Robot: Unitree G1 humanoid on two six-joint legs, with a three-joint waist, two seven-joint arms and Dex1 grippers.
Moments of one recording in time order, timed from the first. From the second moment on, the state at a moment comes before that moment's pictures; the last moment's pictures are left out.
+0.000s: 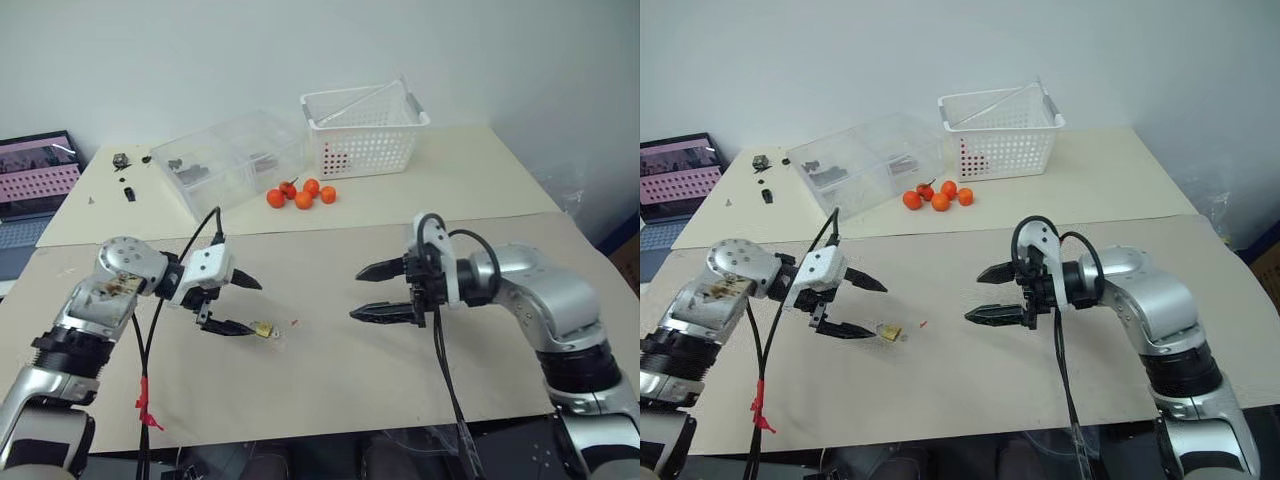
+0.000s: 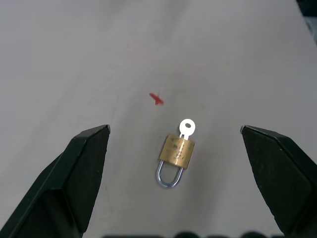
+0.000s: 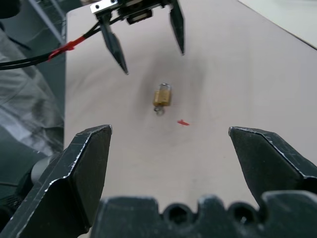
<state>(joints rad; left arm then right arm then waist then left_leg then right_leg) -0.58 0.80 -0.24 0.32 -0.17 -0.03 -1.54 -0.53 -0.68 0.09 -0.30 0.50 0.90 1.12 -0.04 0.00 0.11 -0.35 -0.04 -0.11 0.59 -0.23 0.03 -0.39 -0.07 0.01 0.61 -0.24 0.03</state>
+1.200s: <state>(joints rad) -0.78 0.55 -0.32 0.98 0.02 -0.57 -1.61 -0.40 -0.77 -0.03 -0.46 0.61 1.01 0.86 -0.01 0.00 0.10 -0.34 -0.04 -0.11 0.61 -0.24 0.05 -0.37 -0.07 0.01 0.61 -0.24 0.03</state>
